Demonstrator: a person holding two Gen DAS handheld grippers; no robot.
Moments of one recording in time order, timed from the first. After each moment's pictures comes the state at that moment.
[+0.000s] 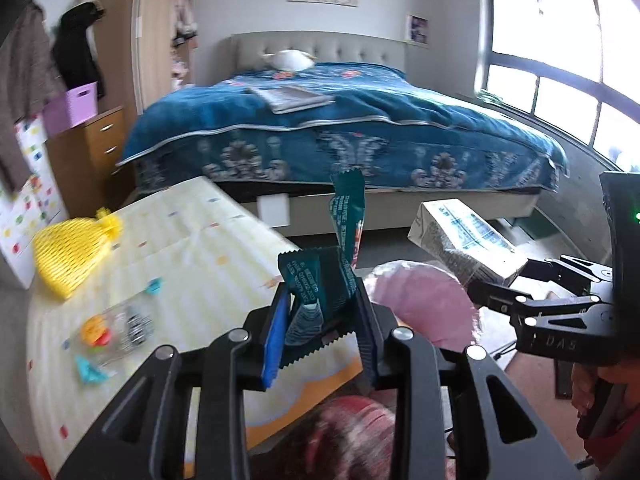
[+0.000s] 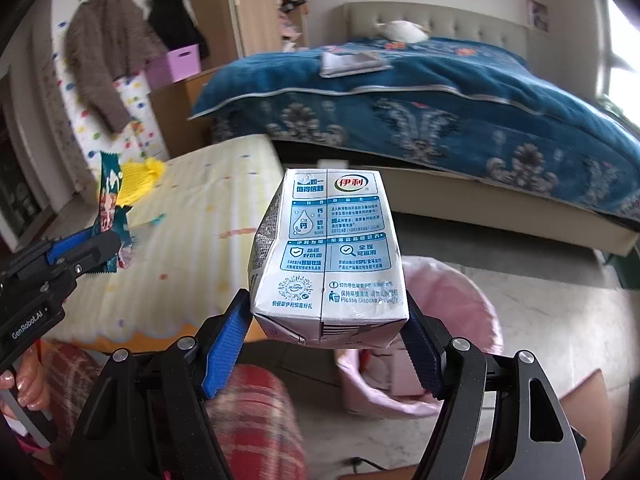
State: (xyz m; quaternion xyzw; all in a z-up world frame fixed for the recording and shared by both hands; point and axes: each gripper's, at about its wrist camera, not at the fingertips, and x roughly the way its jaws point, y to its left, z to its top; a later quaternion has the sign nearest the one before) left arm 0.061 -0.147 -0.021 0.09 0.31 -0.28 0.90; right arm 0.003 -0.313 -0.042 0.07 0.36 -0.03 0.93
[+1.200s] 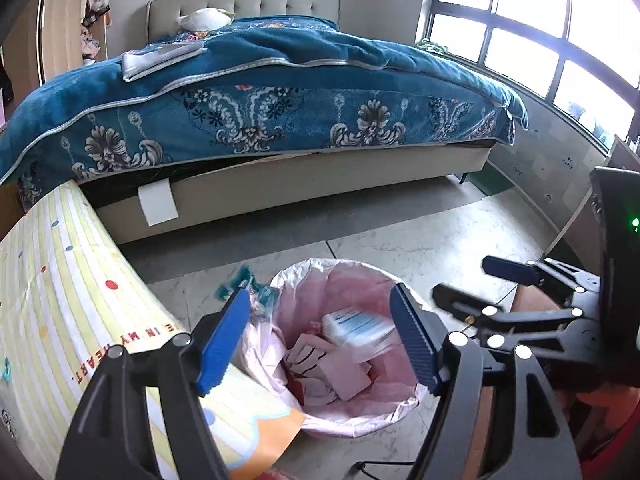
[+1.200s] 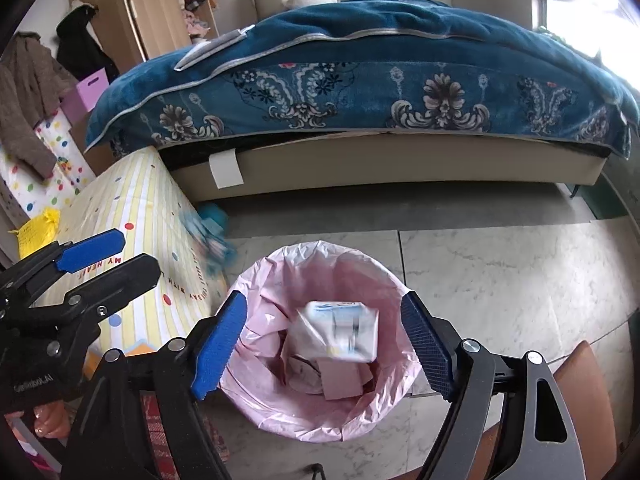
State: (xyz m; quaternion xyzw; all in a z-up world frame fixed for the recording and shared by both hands) left arm 0.118 -0.314 -0.079 0.12 0.38 -0.38 0.83; right arm 0.021 -0.461 -0.095 0.15 0.39 -0.13 0.90
